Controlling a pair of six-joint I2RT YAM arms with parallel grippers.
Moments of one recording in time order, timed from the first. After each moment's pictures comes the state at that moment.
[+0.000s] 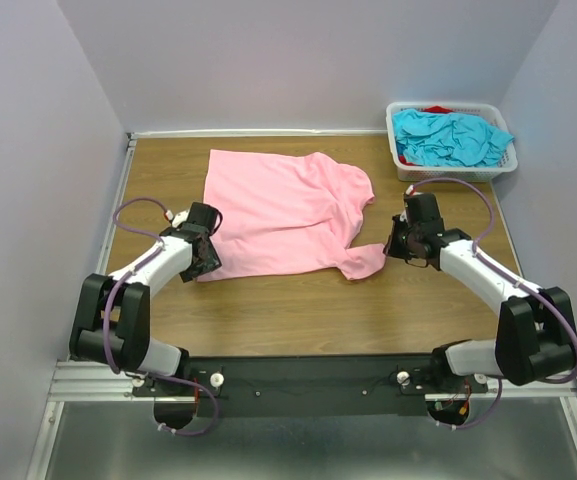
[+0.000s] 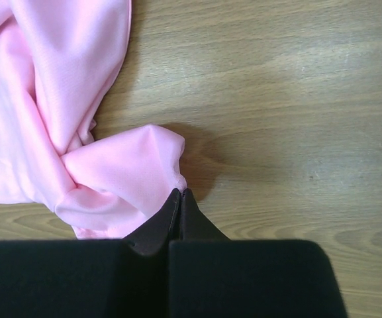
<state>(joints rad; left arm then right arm) -0.24 1.42 0.79 -0.59 -0.30 -0.67 0.26 1.34 0.78 -0.34 -0.01 0.40</state>
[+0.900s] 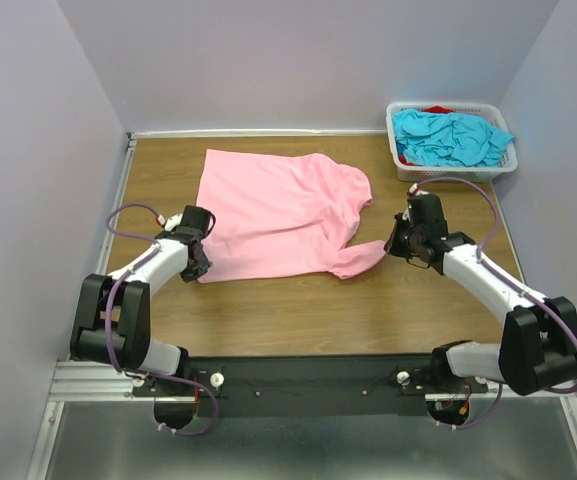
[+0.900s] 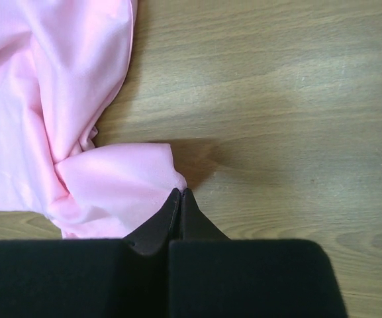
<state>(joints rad) -0.19 1.44 0.75 -0.55 -0.30 -0.70 0.26 1.29 0.76 -0.31 -0.01 0.40</state>
